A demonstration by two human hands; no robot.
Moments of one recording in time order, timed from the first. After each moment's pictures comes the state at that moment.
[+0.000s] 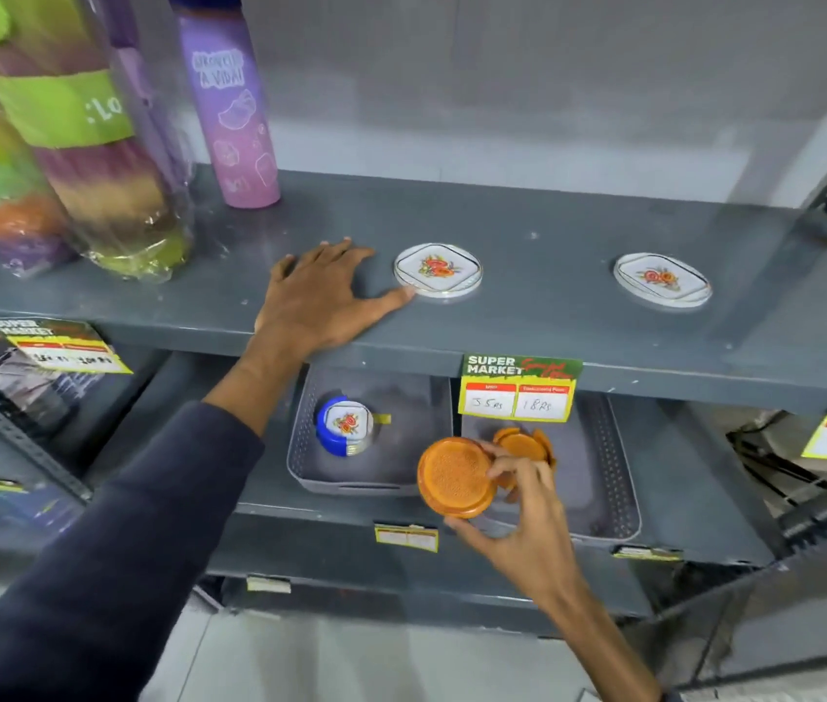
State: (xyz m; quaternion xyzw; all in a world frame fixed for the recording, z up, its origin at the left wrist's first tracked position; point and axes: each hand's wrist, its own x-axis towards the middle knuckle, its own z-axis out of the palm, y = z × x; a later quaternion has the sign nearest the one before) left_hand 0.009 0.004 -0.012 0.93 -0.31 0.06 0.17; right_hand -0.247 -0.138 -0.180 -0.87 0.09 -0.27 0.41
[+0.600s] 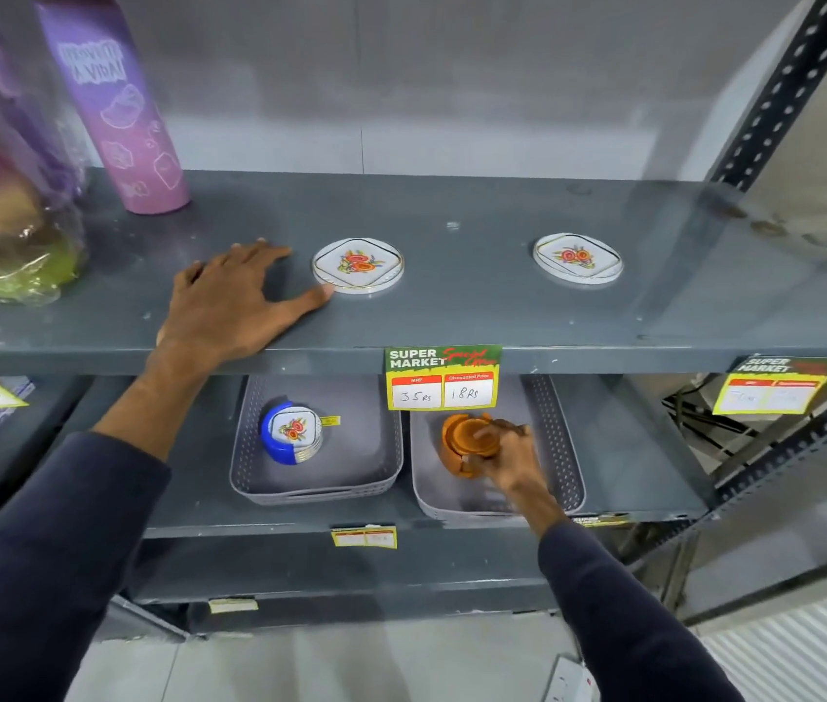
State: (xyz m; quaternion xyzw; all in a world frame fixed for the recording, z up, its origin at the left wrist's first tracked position) left_hand 0.017 0.003 -0.017 0.93 -0.31 0.07 0.17; right_hand -0.190 -0.280 -0.289 -0.85 0.38 -0.05 0.36
